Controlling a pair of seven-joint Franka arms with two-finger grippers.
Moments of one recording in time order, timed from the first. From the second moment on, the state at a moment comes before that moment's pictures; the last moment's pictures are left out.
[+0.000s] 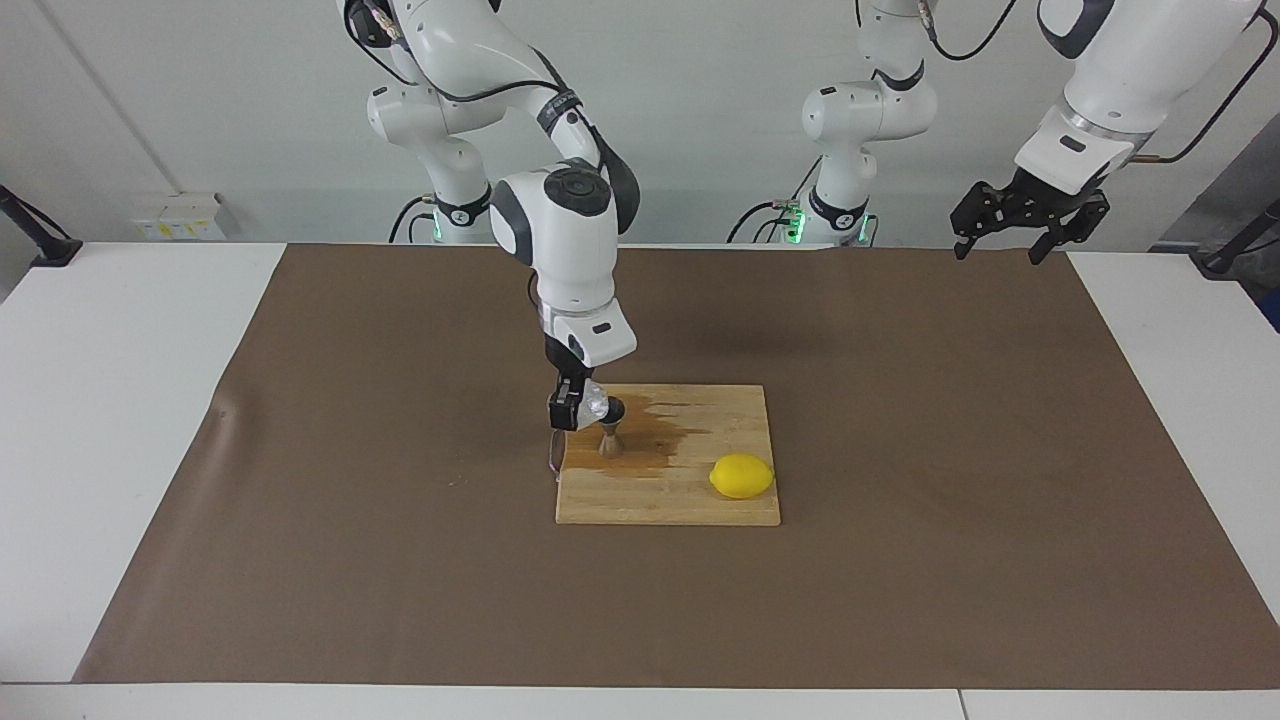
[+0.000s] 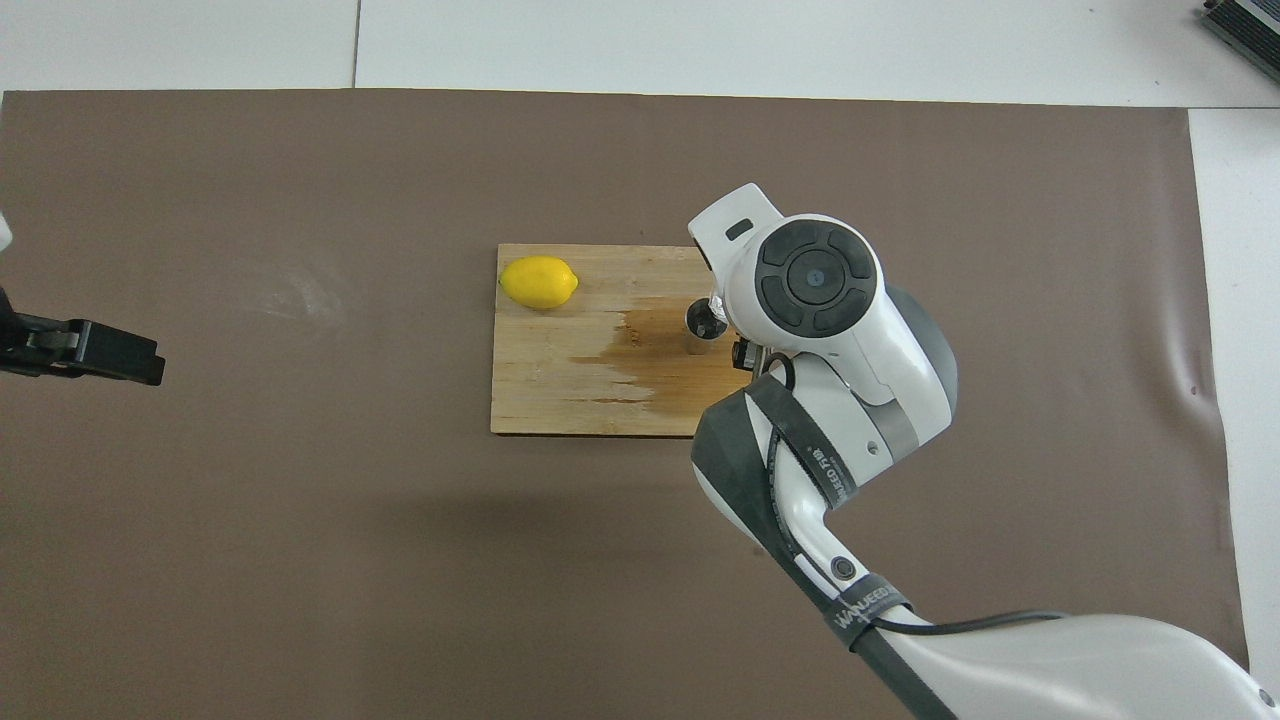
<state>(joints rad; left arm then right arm) 0.06 -0.07 -0.12 -1.61 -0.03 1.49 0.07 0.36 0.31 0.11 -1.71 -0.23 2.15 -0.76</state>
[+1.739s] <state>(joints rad) 0.06 -0.07 -0.12 -1.61 -0.03 1.49 0.07 -0.01 0.26 0.10 -1.81 0.48 2.21 -1.41</state>
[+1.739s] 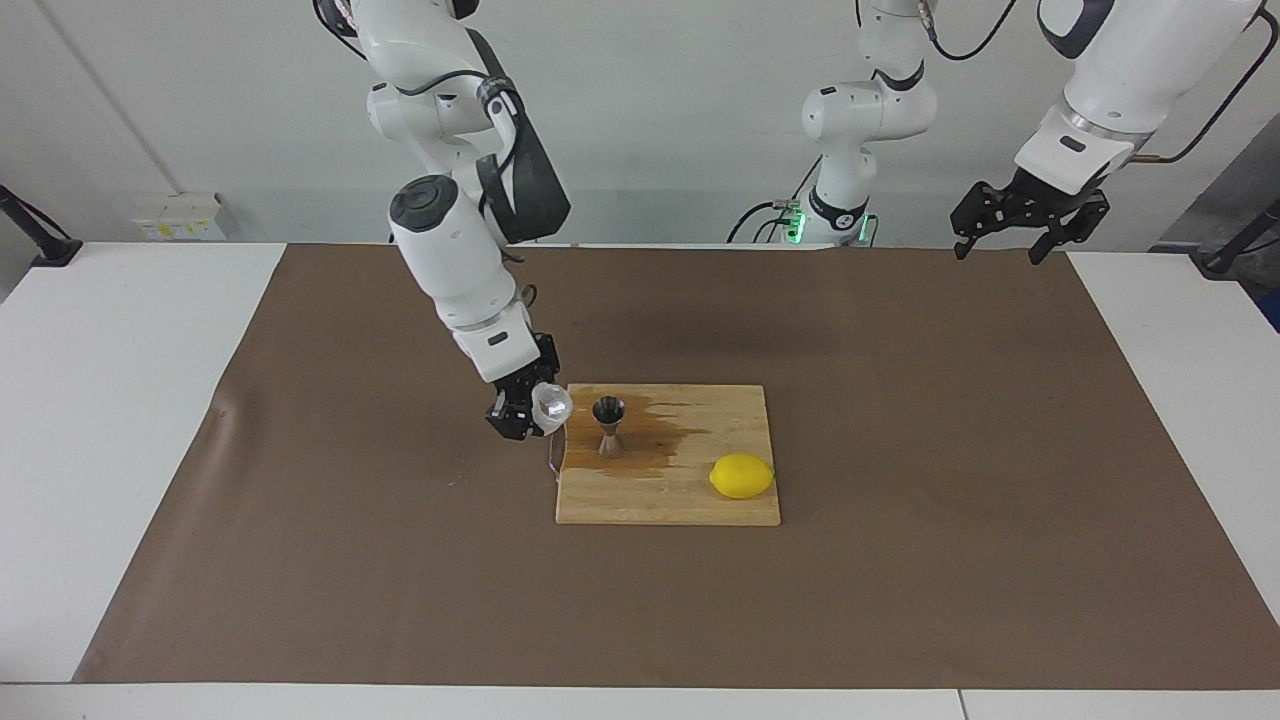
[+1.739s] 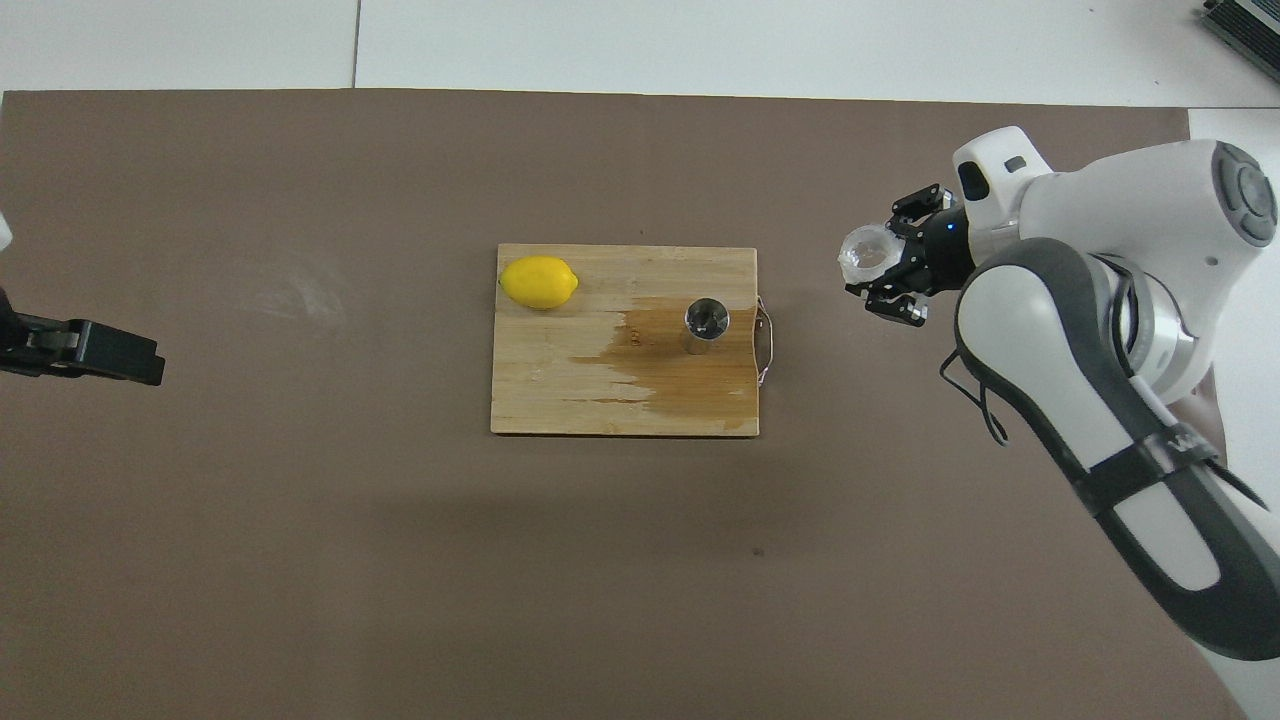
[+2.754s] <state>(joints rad) 0.06 -0.07 -0.12 -1.61 -0.03 1.49 0.07 -0.16 0.36 0.10 -2.04 0.98 2.40 -2.04</state>
